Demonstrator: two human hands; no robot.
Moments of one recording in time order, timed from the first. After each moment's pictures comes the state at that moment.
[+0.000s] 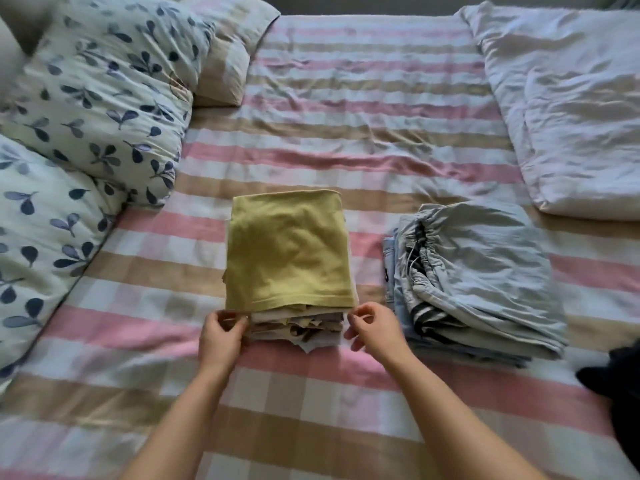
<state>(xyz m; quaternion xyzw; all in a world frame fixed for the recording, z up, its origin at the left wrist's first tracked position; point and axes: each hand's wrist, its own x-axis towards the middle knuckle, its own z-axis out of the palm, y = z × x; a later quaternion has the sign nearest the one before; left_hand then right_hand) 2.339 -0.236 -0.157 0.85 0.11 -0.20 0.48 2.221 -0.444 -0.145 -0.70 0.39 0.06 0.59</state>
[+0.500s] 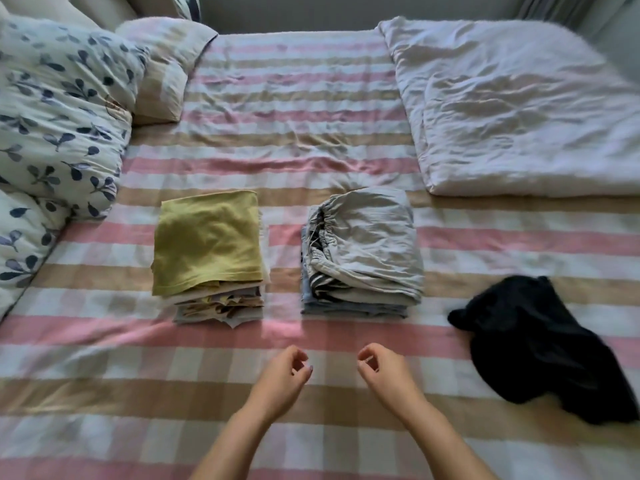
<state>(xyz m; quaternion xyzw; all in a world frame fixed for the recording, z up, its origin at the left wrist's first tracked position) 2.135 -0.349 -0.118 0.86 -0.22 -0.36 0.28 2.014 -0.499 -0.109 -0.80 0.40 0.12 0.44</state>
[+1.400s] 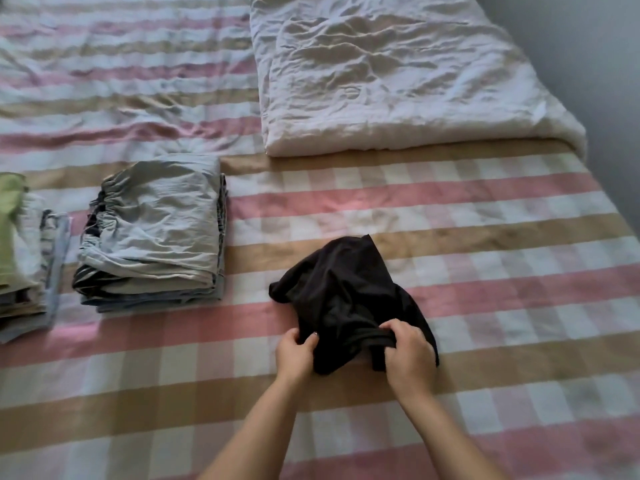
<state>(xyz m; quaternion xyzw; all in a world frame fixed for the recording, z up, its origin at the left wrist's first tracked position) 1.902 -0.624 -0.186 0.78 0.04 -0.42 0.46 1.773 -0.722 -0.149 -0.80 0.55 -0.03 0.25</state>
